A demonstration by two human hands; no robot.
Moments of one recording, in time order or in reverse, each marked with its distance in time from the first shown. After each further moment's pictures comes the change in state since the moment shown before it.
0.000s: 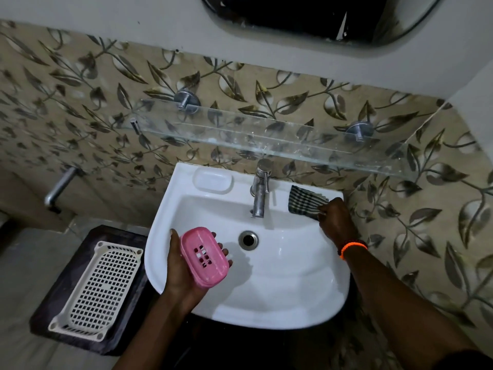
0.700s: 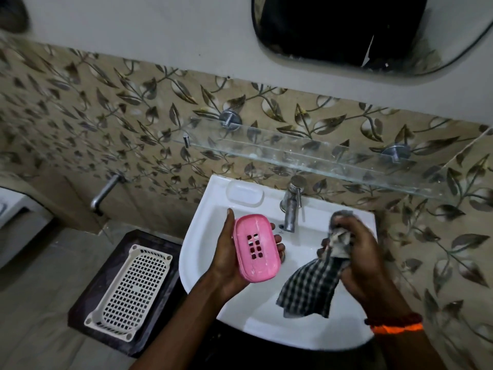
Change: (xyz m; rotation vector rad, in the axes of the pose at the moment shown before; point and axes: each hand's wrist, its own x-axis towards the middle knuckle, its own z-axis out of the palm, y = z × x) left_hand -0.023 0.028 0.073 0.121 -0.135 -0.122; right_hand -0.114 -0.159 -0.074 1.516 -0.035 0.434
